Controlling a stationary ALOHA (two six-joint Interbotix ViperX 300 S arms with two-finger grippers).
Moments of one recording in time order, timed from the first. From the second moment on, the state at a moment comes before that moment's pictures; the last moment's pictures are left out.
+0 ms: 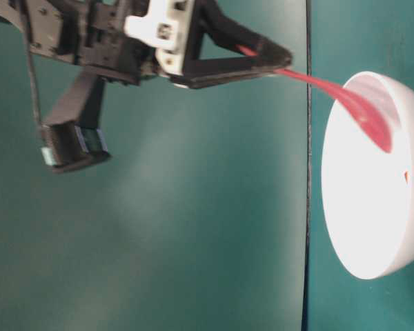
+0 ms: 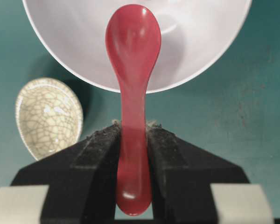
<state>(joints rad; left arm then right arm) 0.00 -0.98 1.16 0.02 -0.09 -0.07 -0.15 -0.01 0.35 0.19 0.95 -0.15</state>
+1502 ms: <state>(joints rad) 0.00 -0.98 1.16 0.02 -0.09 -0.06 -0.12 0.08 0.39 0.19 0.75 -0.04</state>
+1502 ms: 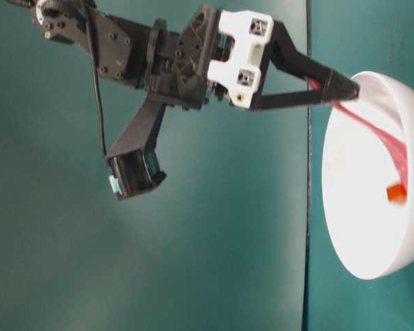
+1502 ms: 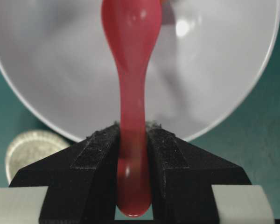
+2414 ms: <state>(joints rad) 0.00 -0.98 1.16 0.02 -0.09 -0.06 -0.13 0.05 0.38 0.15 0.87 0.02</state>
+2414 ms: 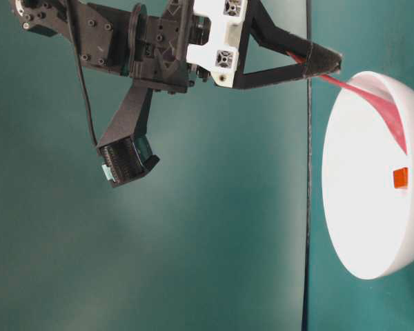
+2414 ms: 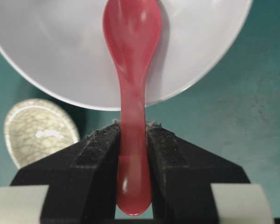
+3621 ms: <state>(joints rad) 0.00 -0.98 1.16 0.02 -0.09 -0.06 -0.11 0.11 0.32 0.12 0.94 0.01</state>
